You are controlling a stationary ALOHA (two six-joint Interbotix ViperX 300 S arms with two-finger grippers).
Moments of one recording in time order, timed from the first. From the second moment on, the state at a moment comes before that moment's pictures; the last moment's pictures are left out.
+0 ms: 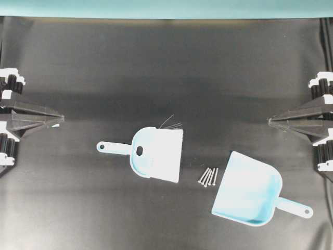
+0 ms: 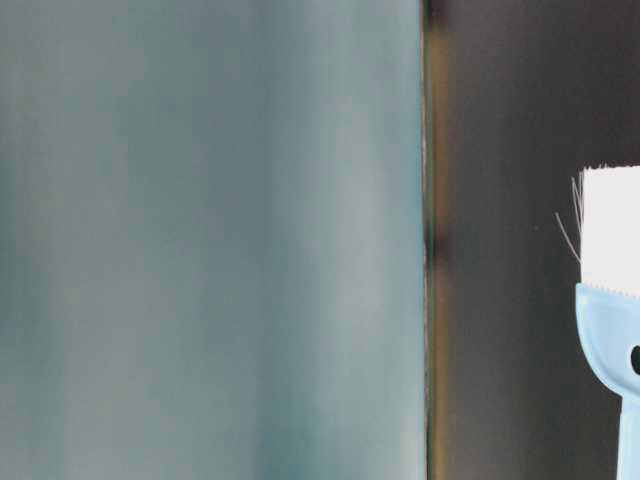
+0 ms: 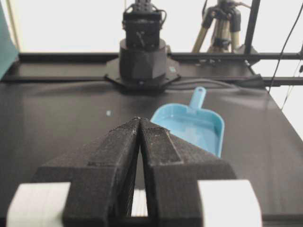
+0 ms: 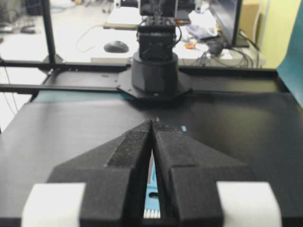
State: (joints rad) left arm 0.00 -0.96 1.19 0.00 -0.29 0.00; right arm 0.07 -0.97 1.18 0.00 -0.29 0.00
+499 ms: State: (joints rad) left arm 0.00 -0.64 1.18 0.04 -0.28 -0.03; right arm 0.07 -1.16 1.26 0.00 -0.01 0.00
